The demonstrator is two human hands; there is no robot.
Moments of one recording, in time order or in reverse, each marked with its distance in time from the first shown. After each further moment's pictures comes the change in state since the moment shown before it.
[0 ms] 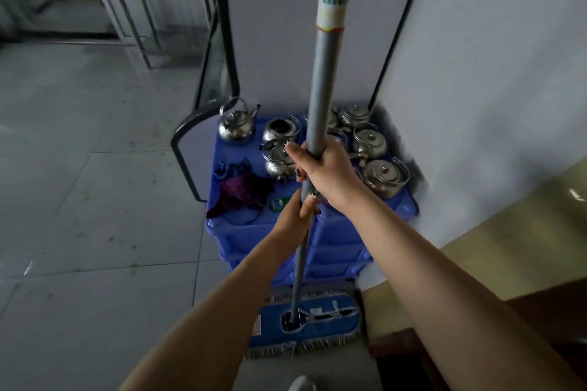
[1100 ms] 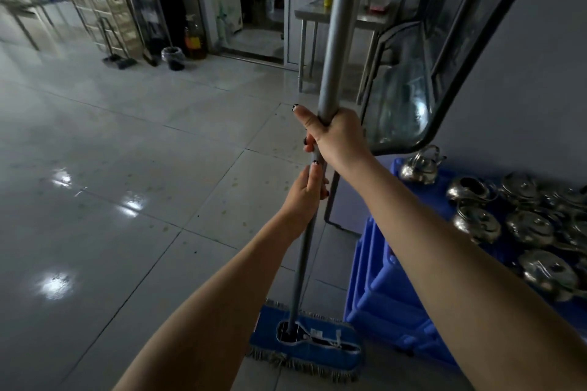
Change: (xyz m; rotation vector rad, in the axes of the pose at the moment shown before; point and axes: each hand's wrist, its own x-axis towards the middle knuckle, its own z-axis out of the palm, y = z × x) left_hand -0.116 0.027 -0.380 -0.080 0.524 0.123; right_hand 0.021 -0.149 0.396 -0.040 -0.231 -0.208
